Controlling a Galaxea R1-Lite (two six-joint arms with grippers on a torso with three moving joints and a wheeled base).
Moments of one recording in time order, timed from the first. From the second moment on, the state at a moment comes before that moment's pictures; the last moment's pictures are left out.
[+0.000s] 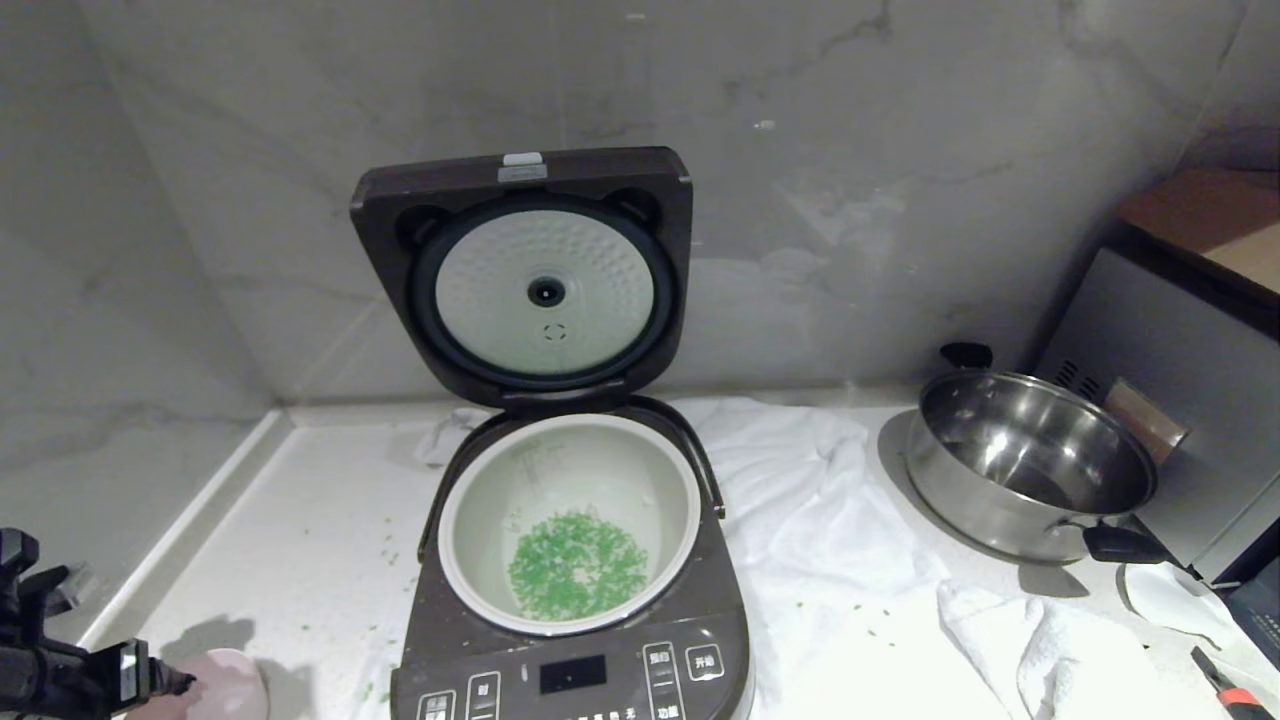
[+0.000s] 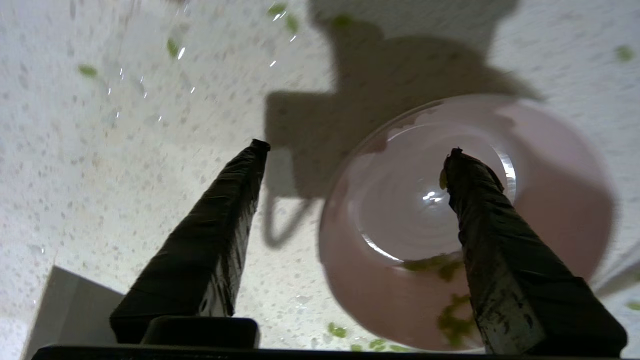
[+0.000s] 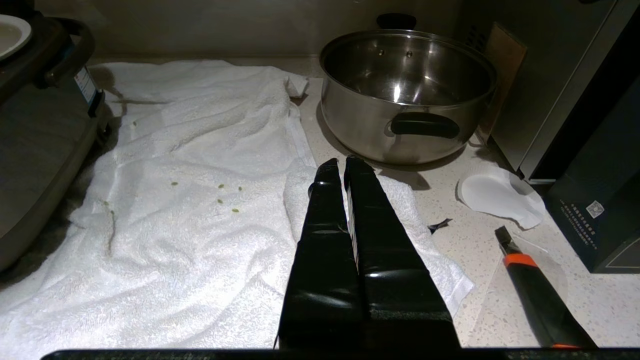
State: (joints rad) left arm 0.57 1.81 -0.50 -0.20 -0.10 0.09; right arm 0.00 0.00 0.00 0.00 0.01 -0.03
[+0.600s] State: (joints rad) left arm 0.40 1.63 -0.58 -0.19 -0.11 -0.01; right arm 0.00 0.00 0.00 0.00 0.00 -0.02
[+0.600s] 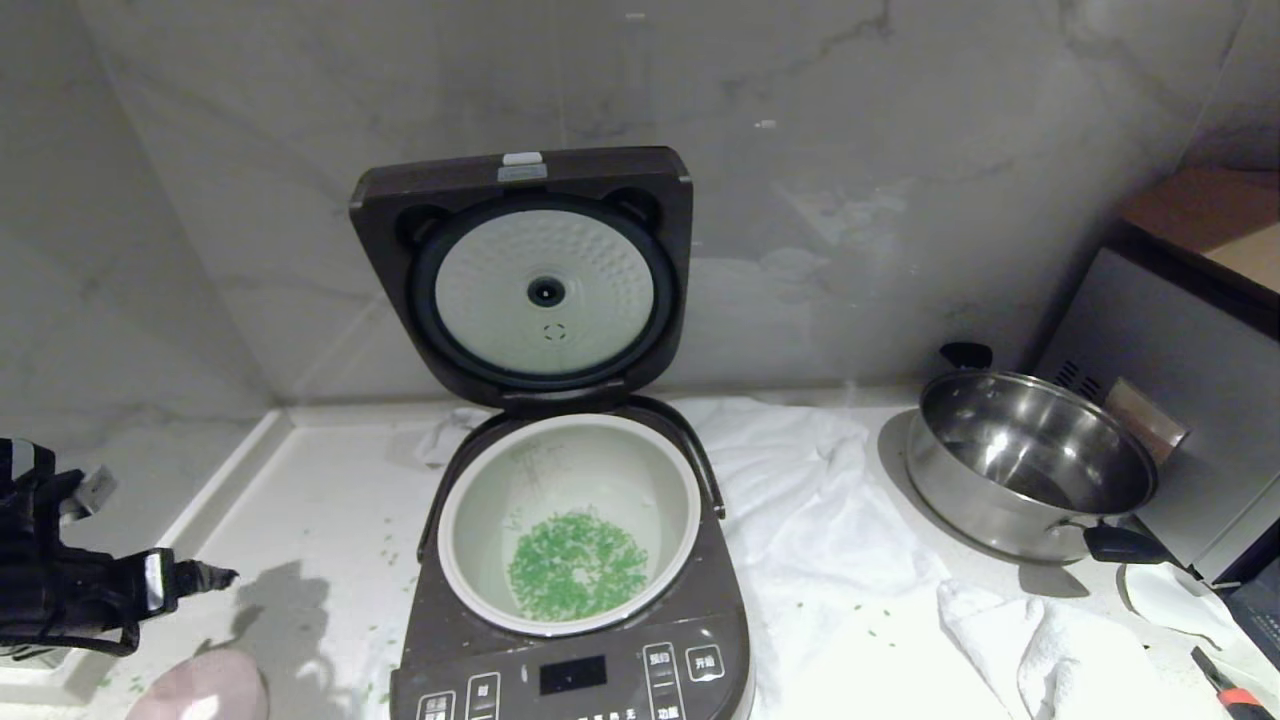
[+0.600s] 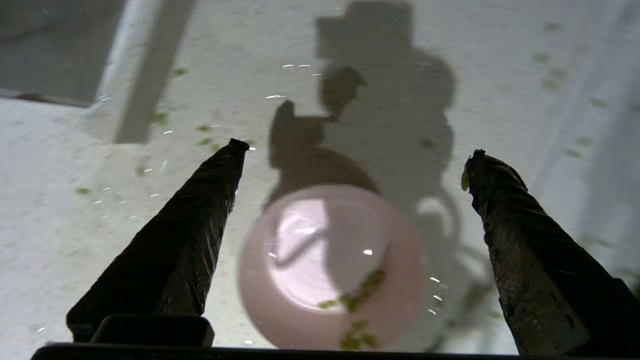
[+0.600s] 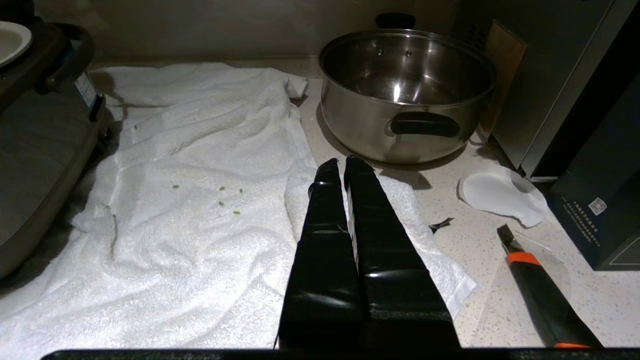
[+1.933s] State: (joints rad) left arm 0.05 0.51 -0.67 0.12 -0.78 -0.22; right arm 0.00 0.00 0.00 0.00 0.00 0.00
